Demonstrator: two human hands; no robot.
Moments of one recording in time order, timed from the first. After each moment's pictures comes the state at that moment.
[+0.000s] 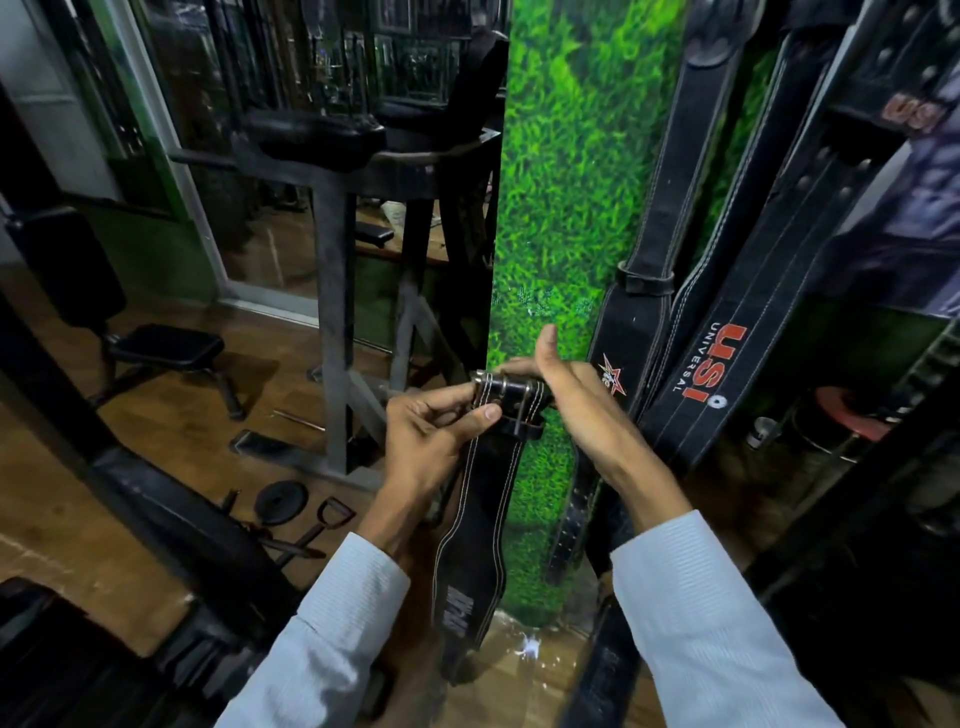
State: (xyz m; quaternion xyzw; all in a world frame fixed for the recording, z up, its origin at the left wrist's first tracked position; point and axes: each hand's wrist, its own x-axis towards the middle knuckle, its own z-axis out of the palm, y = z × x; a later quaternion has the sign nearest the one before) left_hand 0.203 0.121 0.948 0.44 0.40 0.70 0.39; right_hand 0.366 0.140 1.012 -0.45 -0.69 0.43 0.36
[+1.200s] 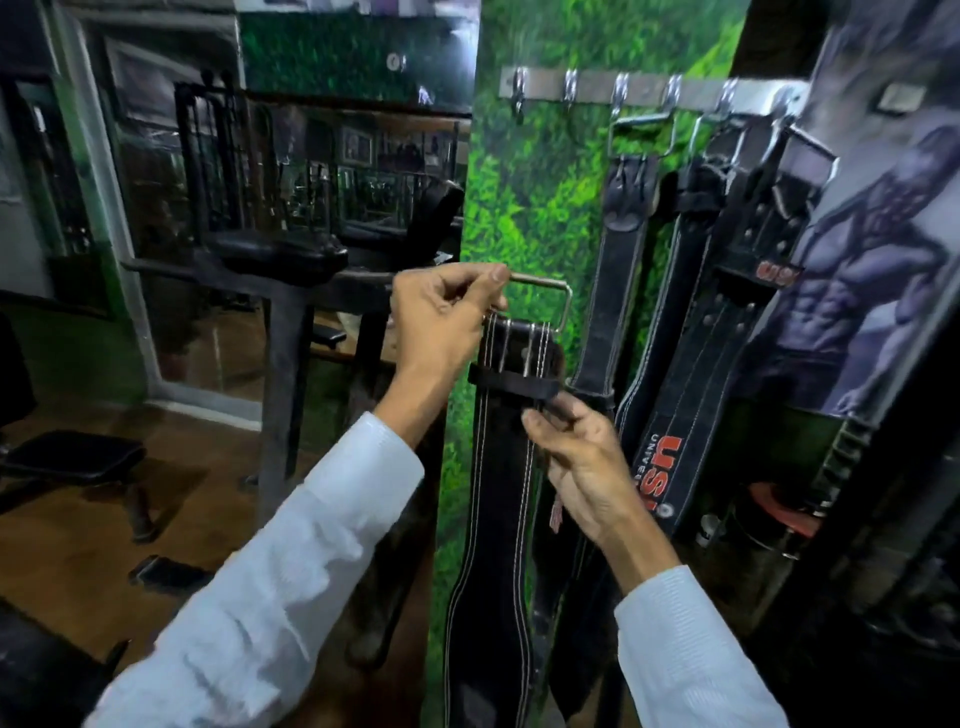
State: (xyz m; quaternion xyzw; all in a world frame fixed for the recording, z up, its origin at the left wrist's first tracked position) left_hand 0.221 0.215 1.143 0.57 0.29 0.74 0.19; right_hand 0.384 0.188 1.047 -0.27 -0.52 0.55 0.60
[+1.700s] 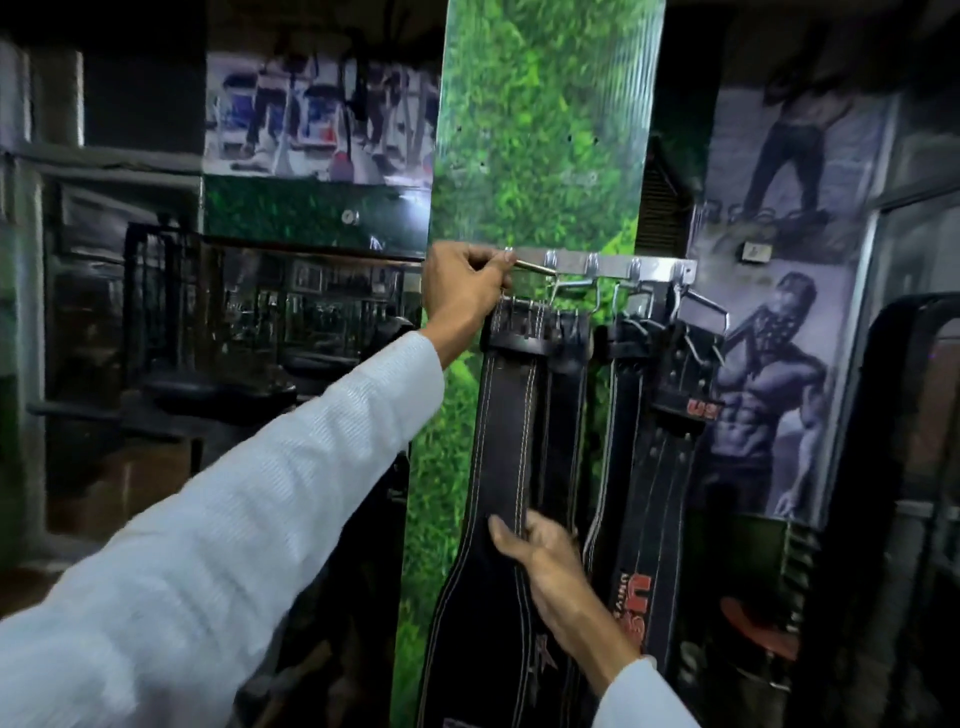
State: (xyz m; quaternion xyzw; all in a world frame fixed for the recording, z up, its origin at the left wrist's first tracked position) left_hand 0.256 0.315 1.319 0.60 0.33 0.72 0.10; right_hand 0.389 0.264 1.054 -0.38 -0.57 0.44 0.59
